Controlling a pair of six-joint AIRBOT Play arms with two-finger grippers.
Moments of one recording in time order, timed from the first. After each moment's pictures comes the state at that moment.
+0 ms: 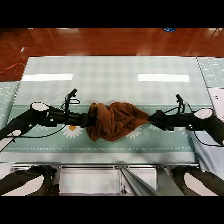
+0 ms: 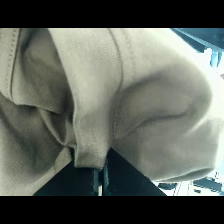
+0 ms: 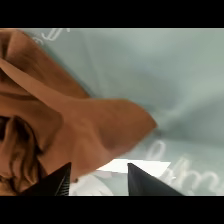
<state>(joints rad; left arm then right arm) -0.18 -1.25 0.56 0.34 -1.09 -0.85 -0.06 -1.11 0.47 -0.65 0.90 1.35</state>
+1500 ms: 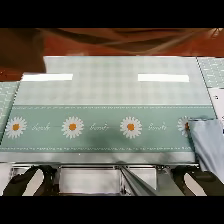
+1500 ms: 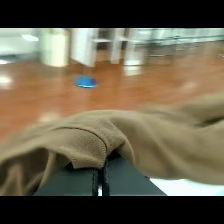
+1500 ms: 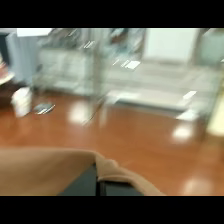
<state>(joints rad) 0.31 -0.78 1.72 0.67 -1.24 -1.19 -0.02 -0.83 2.03 -1.26 1.20 1.44</state>
